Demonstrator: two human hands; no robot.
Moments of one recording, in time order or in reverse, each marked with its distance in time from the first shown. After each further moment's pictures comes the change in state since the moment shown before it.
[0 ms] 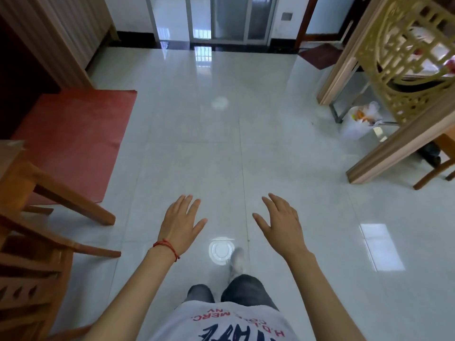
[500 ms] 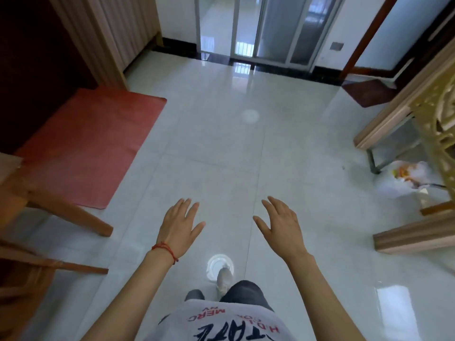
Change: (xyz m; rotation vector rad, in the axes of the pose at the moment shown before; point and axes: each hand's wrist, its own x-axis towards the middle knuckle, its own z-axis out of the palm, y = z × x) left_hand 0.195 -0.016 -0.032 -0.028 0.069 -0.212; right_hand 0.251 0.011 -0.043 -0.049 -0.077 -0.219
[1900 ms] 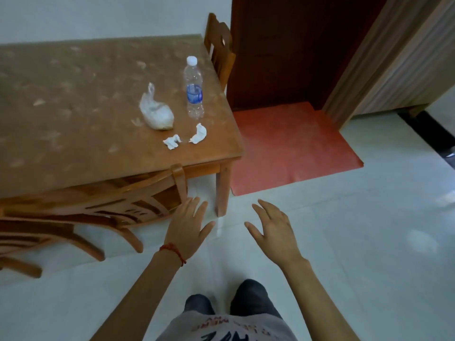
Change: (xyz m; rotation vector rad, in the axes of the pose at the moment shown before) left_hand -0.093 -0.247 -0.104 -0.097 0.375 -1.000; right_hand 0.188 -0.392 0.117 -0.065 -0.384 -1.135
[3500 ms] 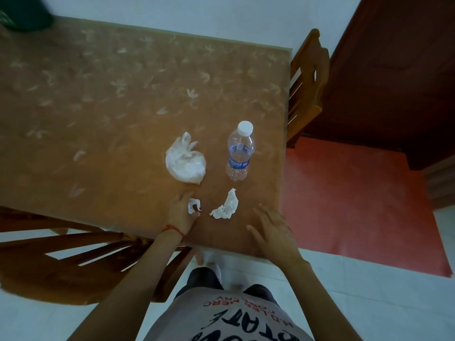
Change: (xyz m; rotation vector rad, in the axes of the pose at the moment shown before) left_hand 0.287 -0.124 -0.039 -0.559 0.111 -0.834; right_hand 0.375 0.021 0.007 -0.007 -0.365 -0.306
